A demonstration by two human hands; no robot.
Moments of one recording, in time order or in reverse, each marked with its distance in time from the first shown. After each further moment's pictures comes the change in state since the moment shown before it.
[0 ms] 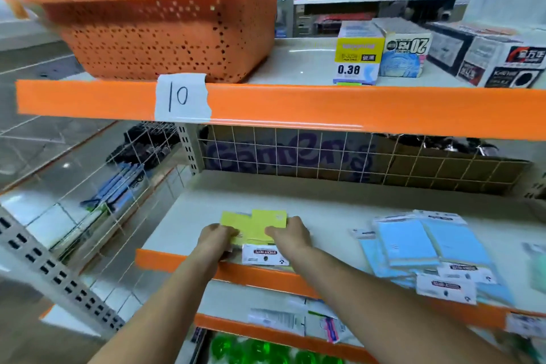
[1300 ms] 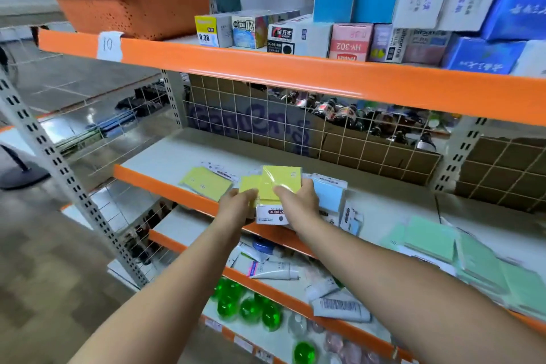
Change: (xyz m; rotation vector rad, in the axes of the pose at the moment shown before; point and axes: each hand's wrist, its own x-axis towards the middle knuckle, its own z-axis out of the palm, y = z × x) left_hand -0.225 -0.018 0.236 -0.187 0.122 0.134; right_hand -0.056 0.120 -0.246 0.145 -0.040 -0.220
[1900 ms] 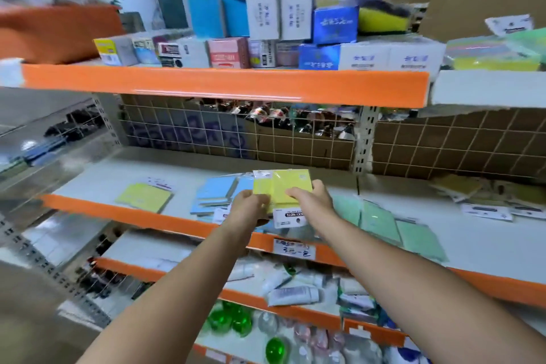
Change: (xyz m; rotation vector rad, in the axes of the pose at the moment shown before) left_hand -0.073 0.004 0.141 -0.009 -0.232 -0.027; right_hand -0.005 0.047 -0.168 0.052 0.126 0.020
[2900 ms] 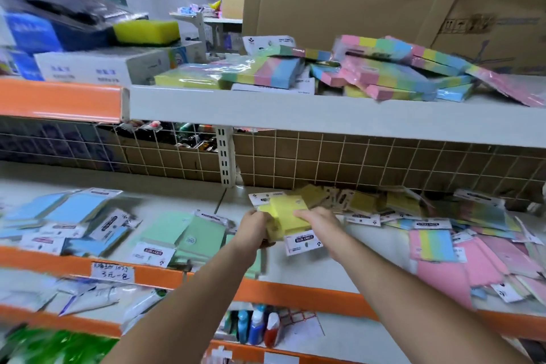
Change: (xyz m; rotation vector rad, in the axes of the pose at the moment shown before) left_hand -0.055 -0.041 0.367 -0.050 -0.129 -0.110; right_hand 0.069 0.099 -0.367 -0.046 -0.042 0.142
